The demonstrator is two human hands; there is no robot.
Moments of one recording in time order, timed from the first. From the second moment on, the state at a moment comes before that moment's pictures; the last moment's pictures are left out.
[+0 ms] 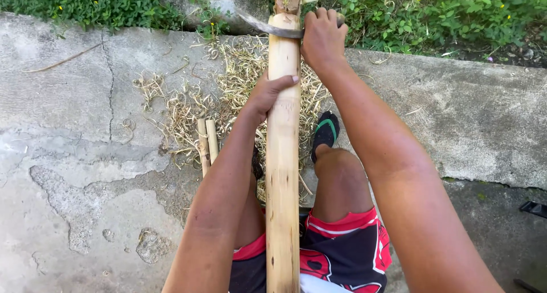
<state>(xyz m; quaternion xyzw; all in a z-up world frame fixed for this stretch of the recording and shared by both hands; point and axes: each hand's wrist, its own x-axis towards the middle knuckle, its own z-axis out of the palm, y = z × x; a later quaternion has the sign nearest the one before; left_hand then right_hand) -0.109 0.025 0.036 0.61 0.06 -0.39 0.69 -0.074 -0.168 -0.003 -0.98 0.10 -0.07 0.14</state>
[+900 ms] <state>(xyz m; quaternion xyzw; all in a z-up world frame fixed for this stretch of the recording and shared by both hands) 0.019 0.000 -0.006 0.73 0.07 -0.15 0.66 -0.047 -0.179 -0.020 -0.98 0.08 -0.09 0.15</state>
